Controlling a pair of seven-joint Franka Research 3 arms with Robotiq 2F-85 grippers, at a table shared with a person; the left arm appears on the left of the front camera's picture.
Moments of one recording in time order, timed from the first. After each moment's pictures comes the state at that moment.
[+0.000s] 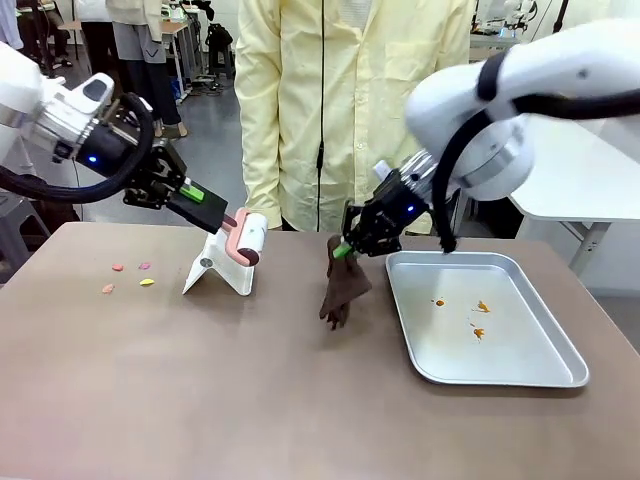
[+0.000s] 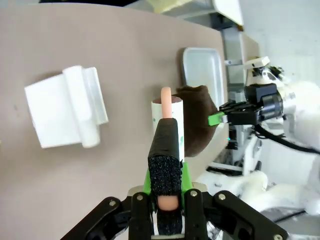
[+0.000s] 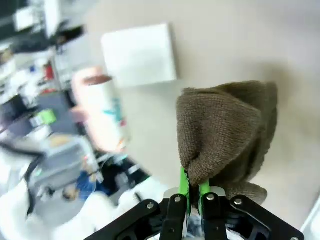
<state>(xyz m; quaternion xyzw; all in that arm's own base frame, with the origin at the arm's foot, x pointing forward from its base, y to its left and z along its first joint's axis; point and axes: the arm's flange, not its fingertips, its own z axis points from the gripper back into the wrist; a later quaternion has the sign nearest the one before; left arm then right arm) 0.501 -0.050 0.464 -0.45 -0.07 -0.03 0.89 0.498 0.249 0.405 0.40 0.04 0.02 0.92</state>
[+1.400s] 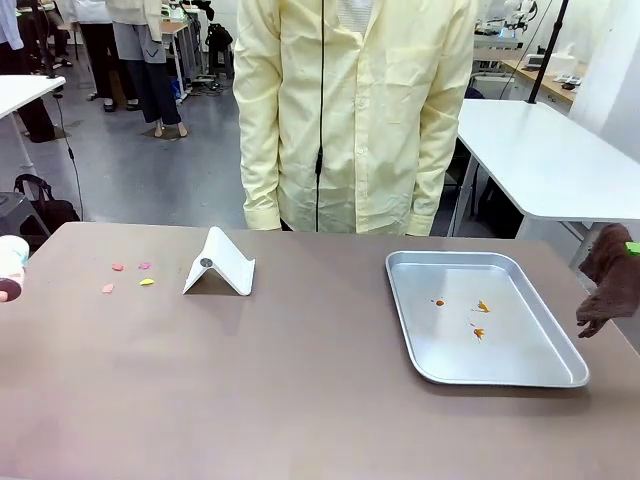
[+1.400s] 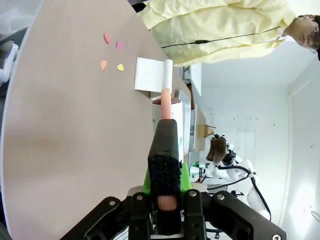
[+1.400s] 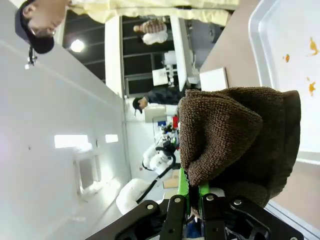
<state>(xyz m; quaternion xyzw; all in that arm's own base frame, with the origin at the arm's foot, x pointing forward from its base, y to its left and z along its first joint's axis) 0.264 0.284 0.392 -0.56 -0.18 0.17 0.79 0.291 -0.146 0.416 0.64 -0.12 -0.16 0.75</state>
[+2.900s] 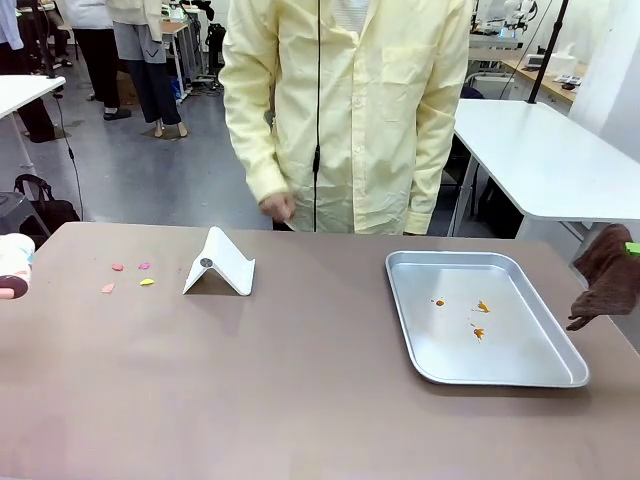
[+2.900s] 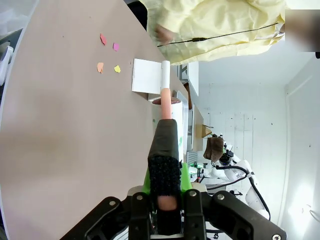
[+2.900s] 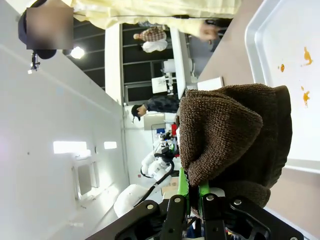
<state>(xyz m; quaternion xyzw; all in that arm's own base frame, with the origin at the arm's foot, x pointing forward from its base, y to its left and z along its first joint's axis) 0.271 0.281 0.390 -0.56 -0.18 0.17 0.79 0.294 -0.149 0.411 0.63 -0.14 -0.16 0.75</state>
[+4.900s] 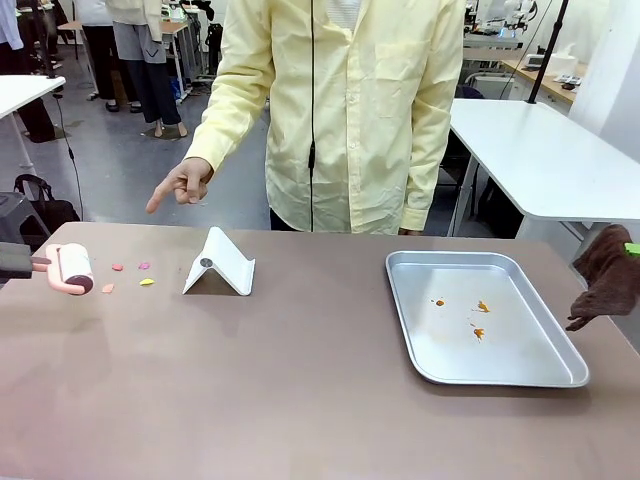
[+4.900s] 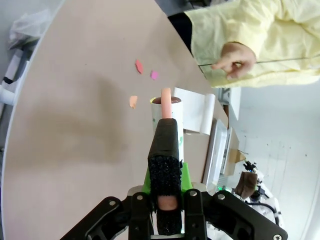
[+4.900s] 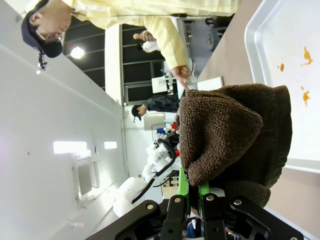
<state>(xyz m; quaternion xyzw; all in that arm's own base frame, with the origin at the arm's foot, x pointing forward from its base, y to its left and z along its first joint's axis) 0.359 0.229 0.368 -0.46 -0.17 0.24 0.84 0.295 -0.149 0.410 0.63 -0.13 -0.17 0.75</state>
